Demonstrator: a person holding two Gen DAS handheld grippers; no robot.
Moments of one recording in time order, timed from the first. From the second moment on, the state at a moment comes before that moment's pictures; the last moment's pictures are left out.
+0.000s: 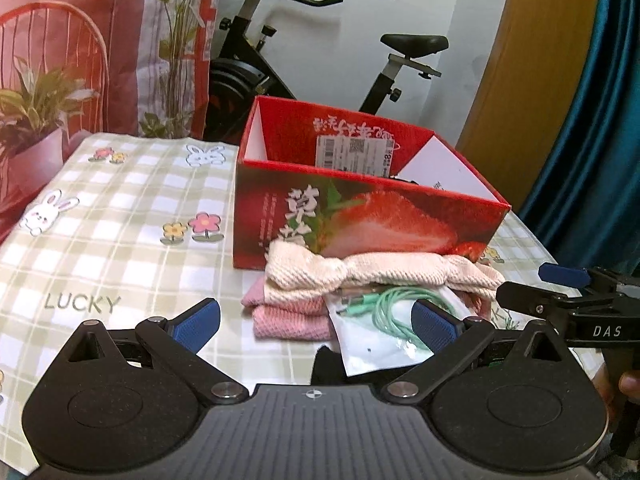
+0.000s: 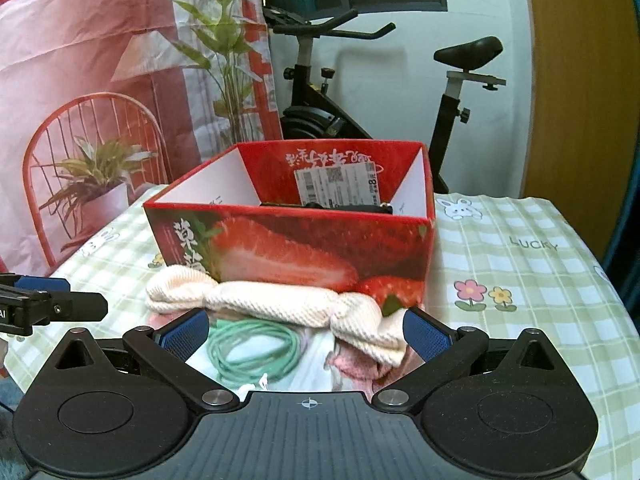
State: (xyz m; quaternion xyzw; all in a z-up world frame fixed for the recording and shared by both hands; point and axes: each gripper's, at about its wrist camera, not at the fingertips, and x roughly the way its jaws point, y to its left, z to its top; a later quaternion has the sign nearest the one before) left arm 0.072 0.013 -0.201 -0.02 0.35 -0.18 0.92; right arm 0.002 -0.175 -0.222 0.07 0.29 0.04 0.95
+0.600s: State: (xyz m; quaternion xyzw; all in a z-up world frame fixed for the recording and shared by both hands) left arm 0.083 0.008 -0.232 -0.06 0.39 -0.23 0.89; right arm 0.002 -0.166 -0.247 0.07 0.34 0.07 0.94
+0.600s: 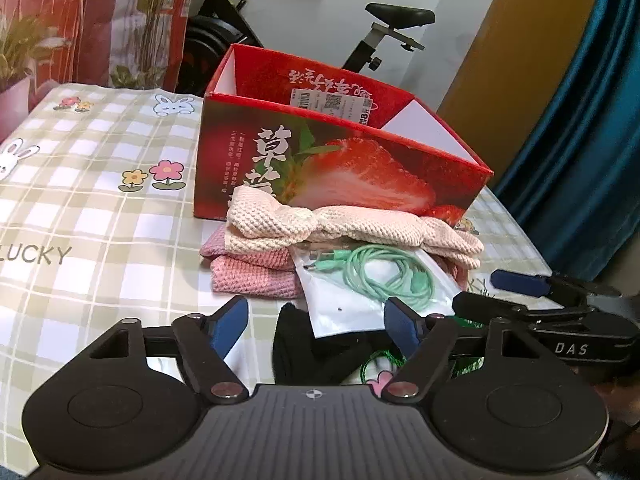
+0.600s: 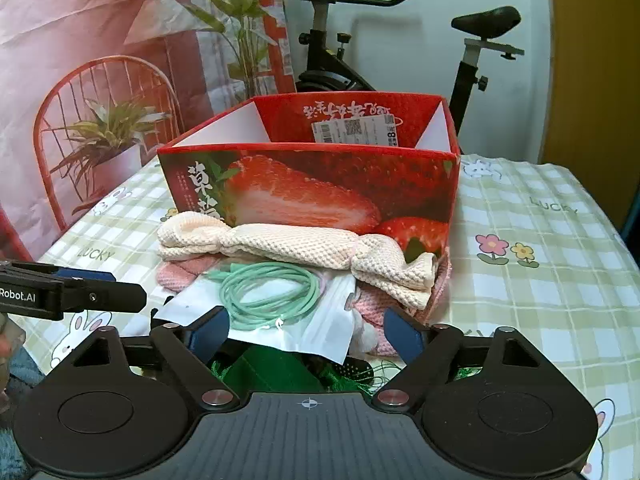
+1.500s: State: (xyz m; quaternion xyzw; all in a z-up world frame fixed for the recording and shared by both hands) left arm 0.171 -0.038 -0.280 -0.09 0.47 -0.26 0.84; right arm 0.076 -0.180 -0.286 0.16 0.41 0.11 0.89
